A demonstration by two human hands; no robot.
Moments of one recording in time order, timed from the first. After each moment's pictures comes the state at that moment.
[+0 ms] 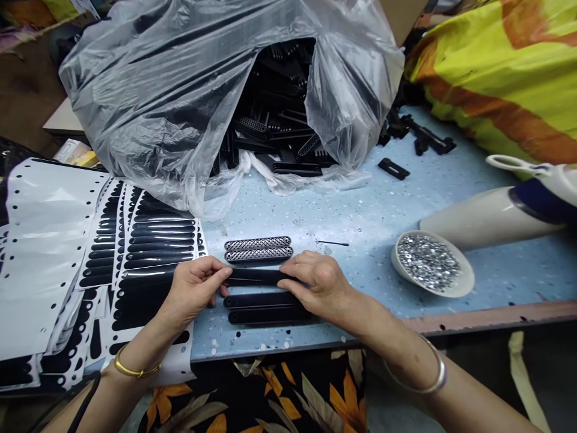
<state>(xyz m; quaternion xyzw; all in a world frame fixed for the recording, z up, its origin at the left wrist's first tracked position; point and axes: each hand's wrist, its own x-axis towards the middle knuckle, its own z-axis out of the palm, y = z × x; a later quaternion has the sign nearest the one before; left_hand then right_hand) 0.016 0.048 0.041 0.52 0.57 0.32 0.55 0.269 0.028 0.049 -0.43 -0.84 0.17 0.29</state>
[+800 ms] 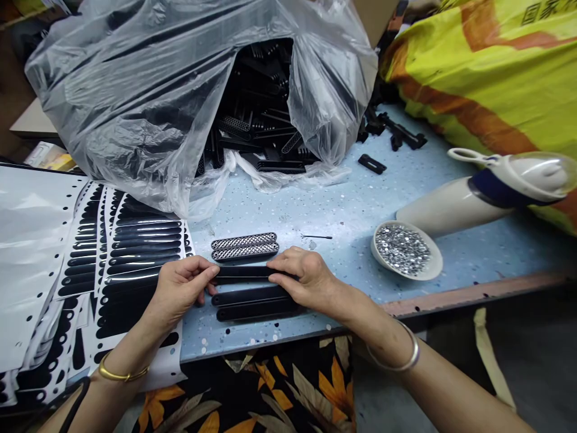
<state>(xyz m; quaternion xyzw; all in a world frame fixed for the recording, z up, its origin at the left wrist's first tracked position) 0.017 0.048 0.047 0.51 0.58 0.31 0.55 0.274 0.022 0.039 -0.44 -0.80 0.23 0.33</state>
